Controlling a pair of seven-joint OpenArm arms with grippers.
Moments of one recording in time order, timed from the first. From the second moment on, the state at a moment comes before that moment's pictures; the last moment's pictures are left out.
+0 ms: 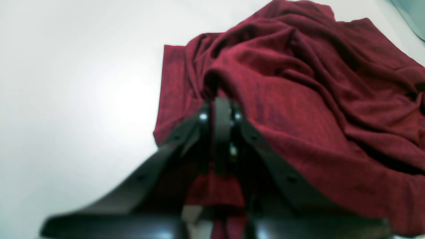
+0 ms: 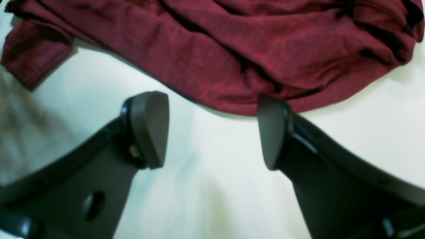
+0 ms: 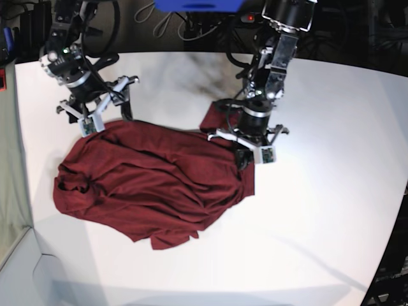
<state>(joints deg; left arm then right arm) 3.9 -0.1 13.6 77.0 -17.6 6.9 0.8 -20.4 -0.8 18.0 110.8 4.7 33.9 -38.4</state>
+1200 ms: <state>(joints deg) 20.6 -19.6 39.8 107.8 -17.2 7.1 1.0 -15.8 1.9 31.0 110.7 4.9 33.9 -38.5</state>
